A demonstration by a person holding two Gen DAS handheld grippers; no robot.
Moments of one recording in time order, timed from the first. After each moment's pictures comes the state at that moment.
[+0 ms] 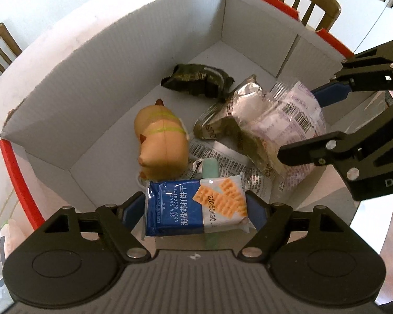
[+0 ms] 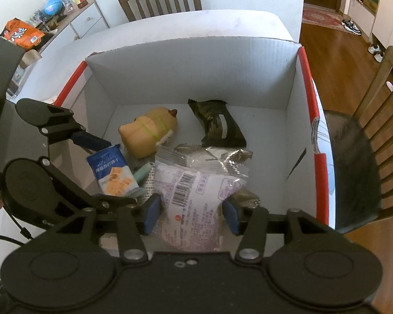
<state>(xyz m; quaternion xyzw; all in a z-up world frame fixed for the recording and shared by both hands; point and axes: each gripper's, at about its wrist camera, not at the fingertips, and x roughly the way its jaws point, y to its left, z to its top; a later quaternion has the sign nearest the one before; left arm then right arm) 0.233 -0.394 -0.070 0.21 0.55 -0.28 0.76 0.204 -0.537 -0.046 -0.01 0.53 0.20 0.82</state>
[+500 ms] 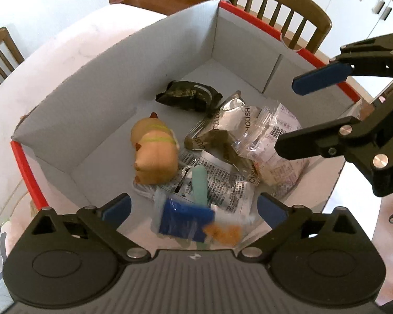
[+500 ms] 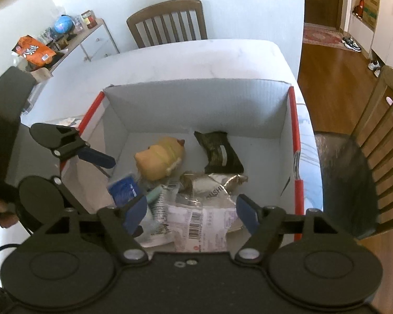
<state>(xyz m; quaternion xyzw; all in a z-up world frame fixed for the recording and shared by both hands) 0.226 -0.394 -0.052 0.18 0.54 -0.29 0.77 0.197 -0.543 -0.010 0.01 0.49 0.21 0.85</state>
